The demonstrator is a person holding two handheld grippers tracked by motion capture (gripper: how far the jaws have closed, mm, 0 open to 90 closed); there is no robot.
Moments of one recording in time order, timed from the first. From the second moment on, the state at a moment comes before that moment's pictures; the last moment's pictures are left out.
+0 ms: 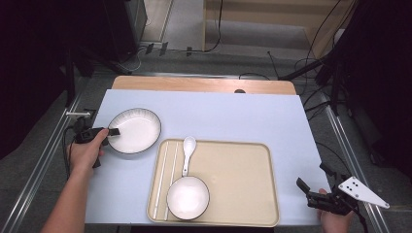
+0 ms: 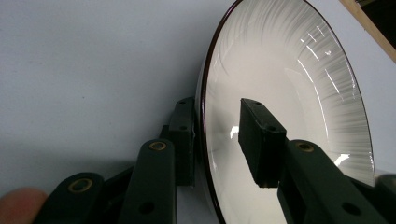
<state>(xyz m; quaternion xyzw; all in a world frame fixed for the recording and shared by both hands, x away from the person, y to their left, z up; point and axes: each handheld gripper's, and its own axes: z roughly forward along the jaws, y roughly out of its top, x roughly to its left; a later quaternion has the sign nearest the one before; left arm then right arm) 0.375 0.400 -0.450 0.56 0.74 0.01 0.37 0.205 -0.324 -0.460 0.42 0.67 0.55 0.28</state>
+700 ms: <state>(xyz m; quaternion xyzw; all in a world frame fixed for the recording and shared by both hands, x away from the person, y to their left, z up) 0.373 0.405 -0.451 0.53 0.74 -0.02 0.40 0.203 -0.329 -0.460 0.42 0.66 0.55 0.29</state>
